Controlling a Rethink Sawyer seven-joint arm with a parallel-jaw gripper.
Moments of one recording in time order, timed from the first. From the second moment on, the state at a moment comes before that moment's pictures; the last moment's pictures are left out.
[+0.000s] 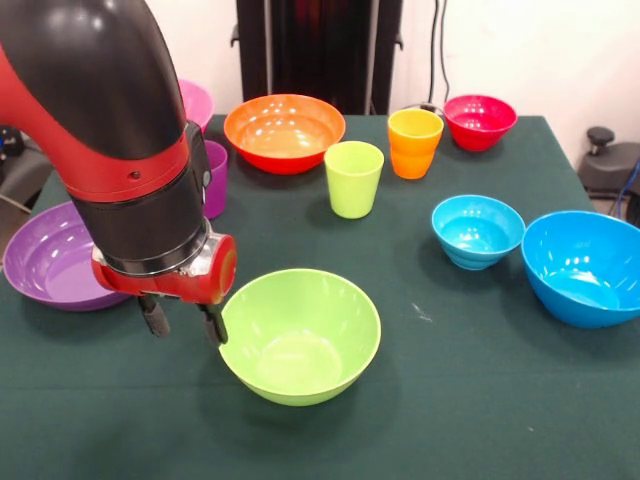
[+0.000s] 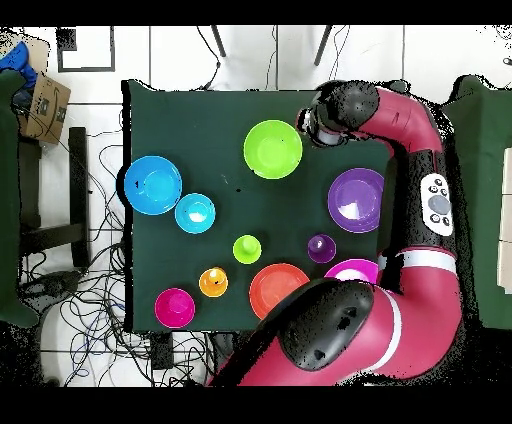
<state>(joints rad) -0.55 -0.26 0.39 0.86 -0.32 1.09 1.76</state>
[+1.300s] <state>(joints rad) -0.47 -0.26 0.39 0.86 -0.32 1.09 1.76</state>
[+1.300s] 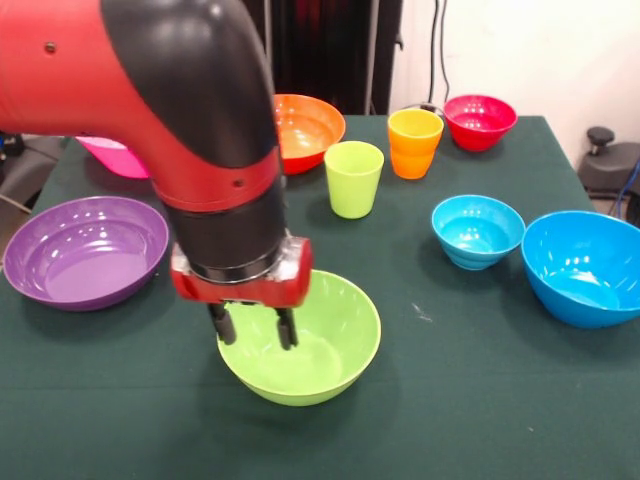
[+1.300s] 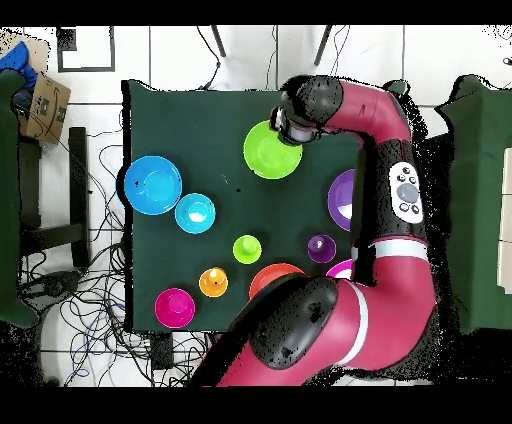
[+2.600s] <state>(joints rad) -0.51 -0.24 0.39 0.88 -0.32 1.09 1.76</state>
